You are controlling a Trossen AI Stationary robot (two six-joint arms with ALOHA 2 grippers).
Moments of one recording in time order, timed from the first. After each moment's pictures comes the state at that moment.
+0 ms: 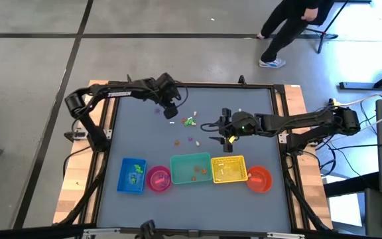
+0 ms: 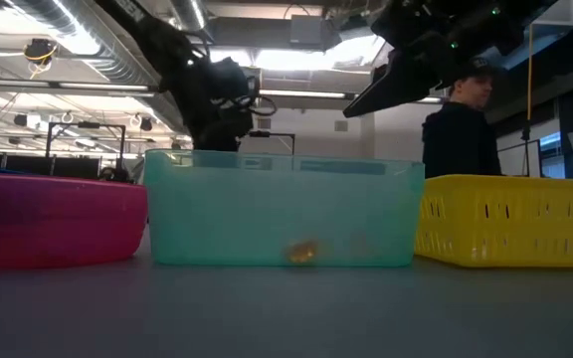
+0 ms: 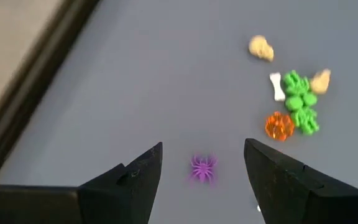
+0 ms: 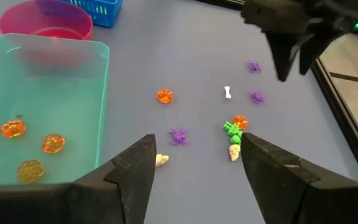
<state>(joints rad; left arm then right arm) 0.60 1.69 1.09 -0.43 0.07 0.11 -0.04 1.29 0.76 -0.02 0.04 -0.23</state>
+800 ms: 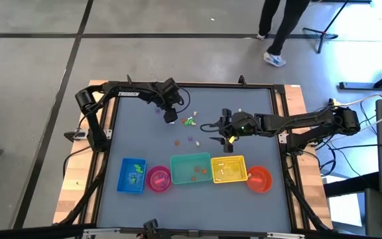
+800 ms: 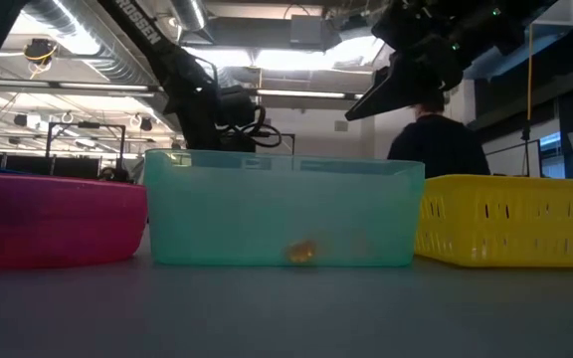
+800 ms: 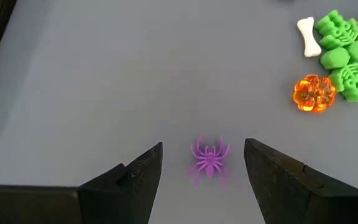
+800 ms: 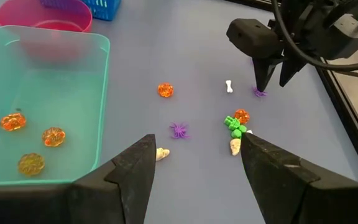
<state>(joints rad) 0.60 1.81 1.09 -0.43 0.06 0.19 -0.04 1.29 0.76 -0.04 0.04 -0.23</state>
